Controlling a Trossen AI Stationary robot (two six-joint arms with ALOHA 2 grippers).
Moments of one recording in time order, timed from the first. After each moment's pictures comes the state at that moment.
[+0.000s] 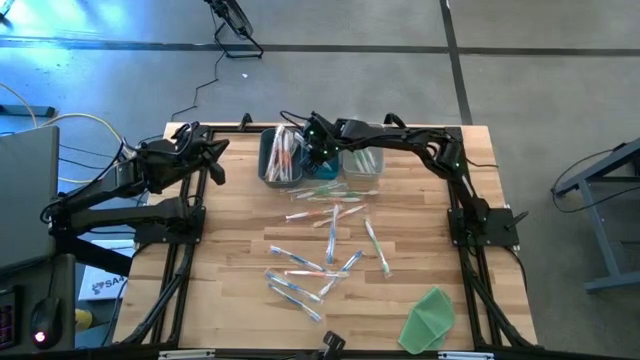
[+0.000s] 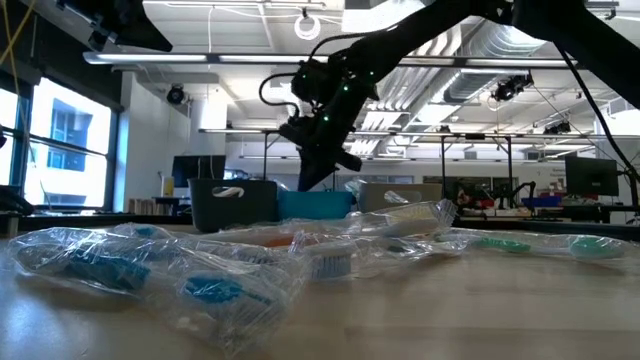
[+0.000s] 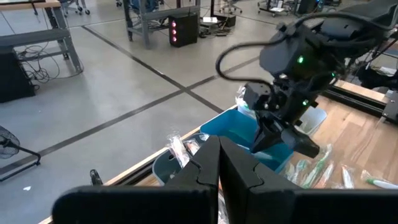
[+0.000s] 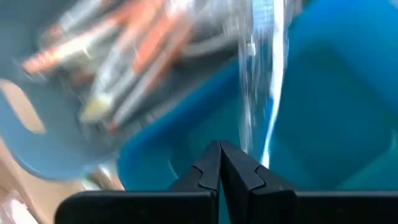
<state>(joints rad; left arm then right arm) 0.30 0.45 0.76 -0.53 -0.49 -0.17 -0.42 2.20 1.80 -0.59 -0.02 0.29</state>
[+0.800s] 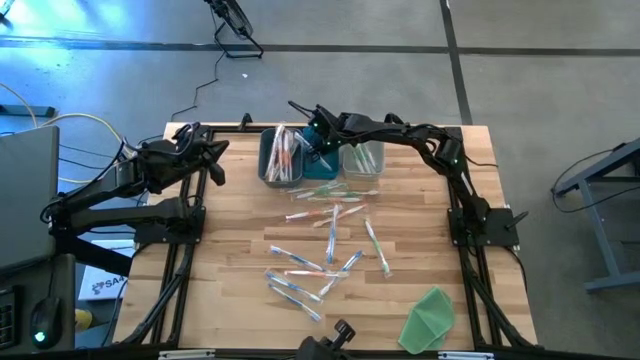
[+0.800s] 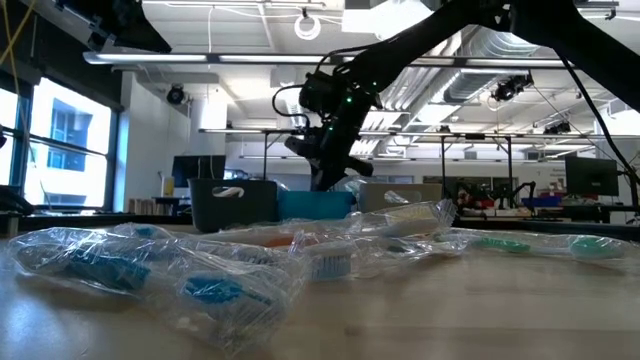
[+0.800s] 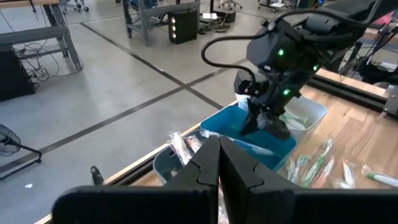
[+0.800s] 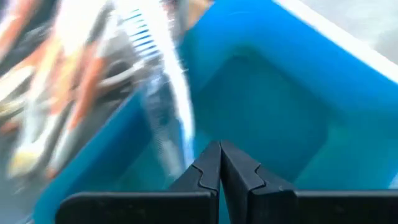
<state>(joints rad) 0.30 0.45 0.76 -0.55 -0.49 -0.17 -0.48 2.22 1.80 -0.59 0.05 0.41</state>
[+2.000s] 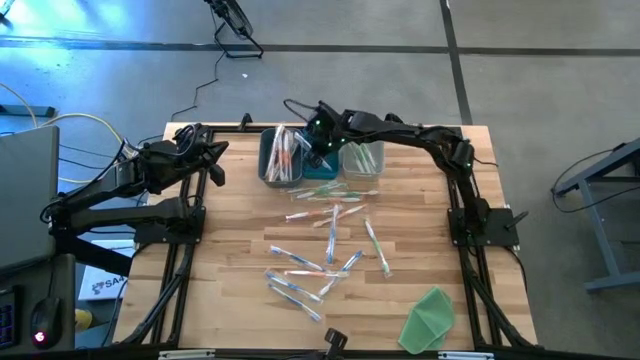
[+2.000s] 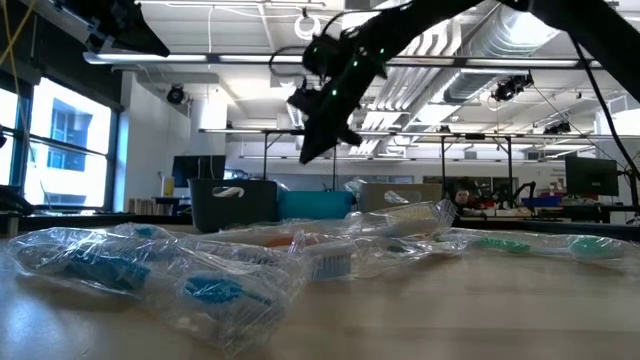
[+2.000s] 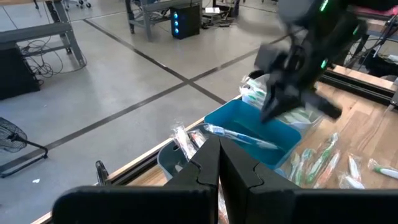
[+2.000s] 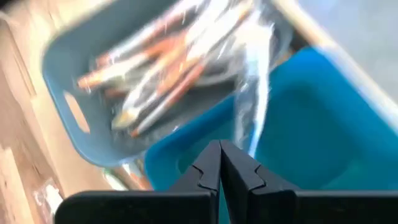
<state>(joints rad) 0.30 0.45 0.76 -0.58 -0.50 -0.16 -0.44 2.10 1.80 -0.61 -0.05 0.19</state>
